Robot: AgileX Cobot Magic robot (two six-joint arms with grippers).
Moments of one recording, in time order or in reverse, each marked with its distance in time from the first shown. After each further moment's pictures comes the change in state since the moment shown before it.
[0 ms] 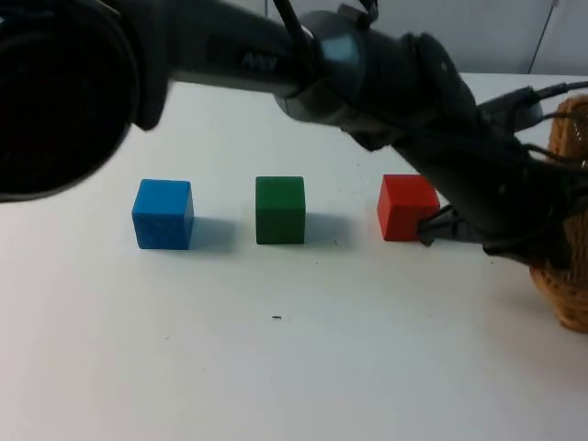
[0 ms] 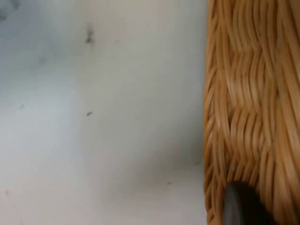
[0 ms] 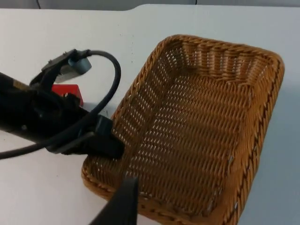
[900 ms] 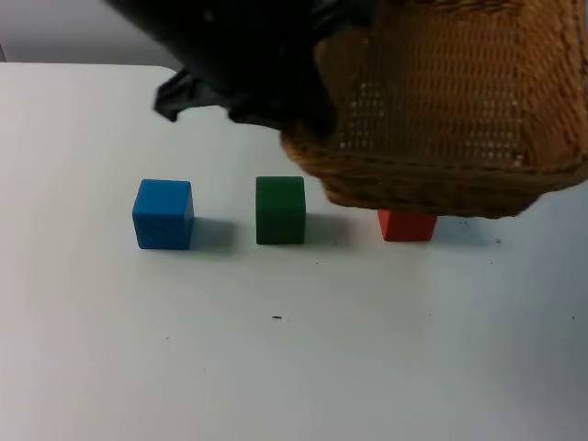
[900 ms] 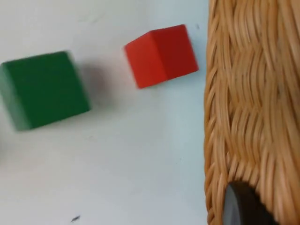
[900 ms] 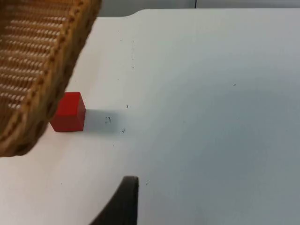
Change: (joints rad) right arm 0.000 0.000 0.000 0.000 -0.013 0.026; left arm 0.359 -0.707 0.756 -0.040 -0.003 0.220
